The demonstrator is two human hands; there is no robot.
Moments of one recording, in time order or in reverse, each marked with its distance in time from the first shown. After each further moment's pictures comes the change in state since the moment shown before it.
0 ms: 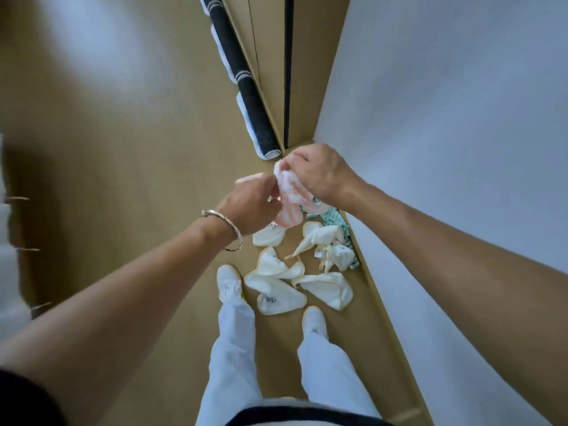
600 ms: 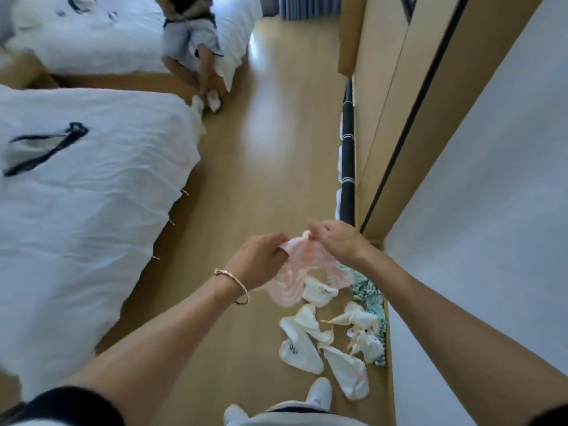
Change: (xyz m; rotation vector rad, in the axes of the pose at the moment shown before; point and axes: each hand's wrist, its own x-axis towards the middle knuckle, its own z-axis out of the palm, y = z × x) left_hand -0.290 0.053 -0.057 -0.207 0.545 -0.292; right_hand -0.171 -0.125 0.007 -0.246 -0.303 -0.345
